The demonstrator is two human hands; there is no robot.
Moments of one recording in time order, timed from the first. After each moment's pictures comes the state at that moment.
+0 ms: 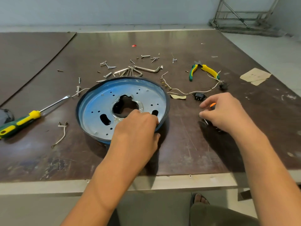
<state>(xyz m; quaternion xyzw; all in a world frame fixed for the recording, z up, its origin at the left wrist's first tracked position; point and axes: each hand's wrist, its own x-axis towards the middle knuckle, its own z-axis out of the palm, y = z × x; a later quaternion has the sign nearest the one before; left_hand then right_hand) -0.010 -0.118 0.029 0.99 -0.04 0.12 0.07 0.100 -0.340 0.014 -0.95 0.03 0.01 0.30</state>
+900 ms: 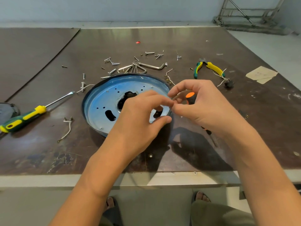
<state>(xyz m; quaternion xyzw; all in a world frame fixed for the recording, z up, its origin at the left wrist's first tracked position) -0.008 -0.100 0.047 0.91 -0.14 0.17 0.36 0.051 -0.275 0.063 -0.83 -0.21 0.07 0.51</state>
